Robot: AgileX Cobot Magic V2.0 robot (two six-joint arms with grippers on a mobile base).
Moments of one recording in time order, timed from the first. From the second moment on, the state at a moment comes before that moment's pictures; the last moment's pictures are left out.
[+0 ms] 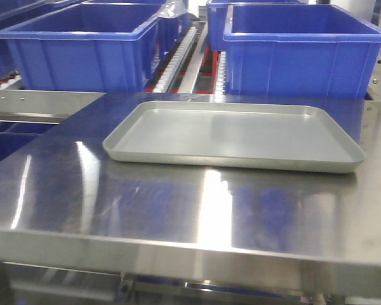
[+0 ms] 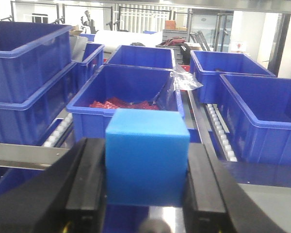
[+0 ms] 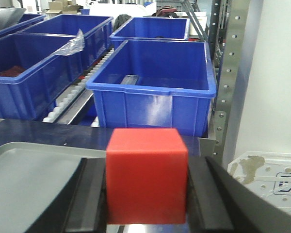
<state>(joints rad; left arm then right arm) -0.11 0.46 -0.51 -0.14 0.06 0.07 0.09 0.33 -0.41 -0.17 0.13 0.24</state>
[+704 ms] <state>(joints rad) -0.11 0.46 -0.51 -0.14 0.06 0.07 0.09 0.33 -0.41 -0.17 0.13 0.24</state>
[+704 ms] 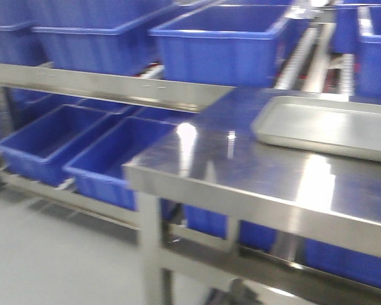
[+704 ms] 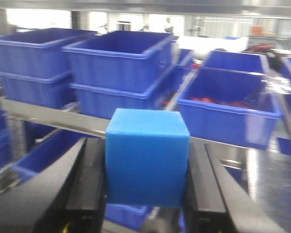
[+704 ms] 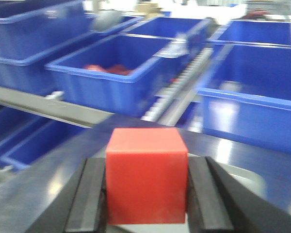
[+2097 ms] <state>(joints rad) -0.11 0.46 -0.51 -0.14 0.06 0.07 0.09 0.33 -0.41 -0.17 0.13 0.24</state>
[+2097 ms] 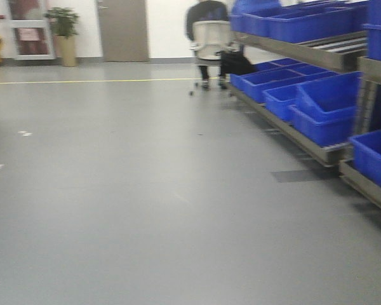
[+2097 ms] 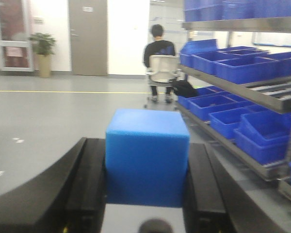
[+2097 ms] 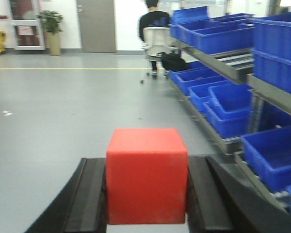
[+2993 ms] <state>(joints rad) -0.11 0.45 -0.51 -0.14 0.06 0.07 0.09 0.33 -0.41 -0.17 0.13 0.24</state>
